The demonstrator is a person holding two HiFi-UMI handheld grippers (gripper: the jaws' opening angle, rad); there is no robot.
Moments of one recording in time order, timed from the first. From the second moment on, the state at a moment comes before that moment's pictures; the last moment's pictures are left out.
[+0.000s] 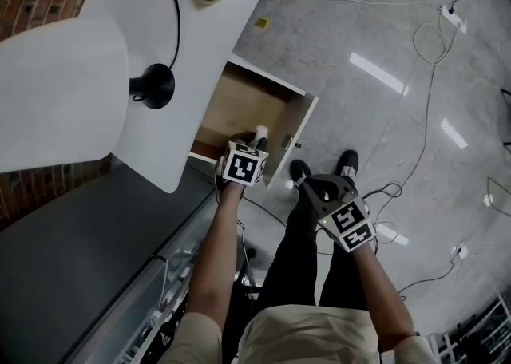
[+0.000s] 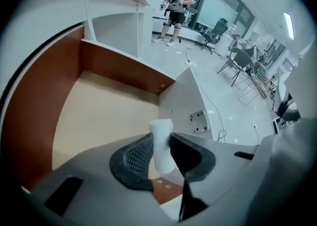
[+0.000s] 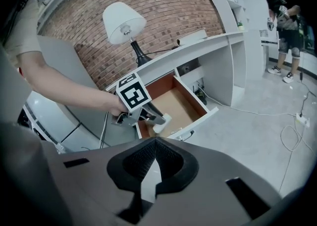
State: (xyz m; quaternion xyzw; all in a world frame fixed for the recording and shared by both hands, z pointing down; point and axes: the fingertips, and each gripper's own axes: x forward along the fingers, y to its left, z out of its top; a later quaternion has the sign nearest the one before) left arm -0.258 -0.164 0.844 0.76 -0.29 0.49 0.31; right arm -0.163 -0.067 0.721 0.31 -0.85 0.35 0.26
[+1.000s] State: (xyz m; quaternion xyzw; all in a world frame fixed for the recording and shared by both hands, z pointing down) left arm -0.265 -0.105 0.605 0.80 -0.40 0.33 0.31; right arm -0.173 -0.055 0.572 0.35 -0.84 0.35 0.24
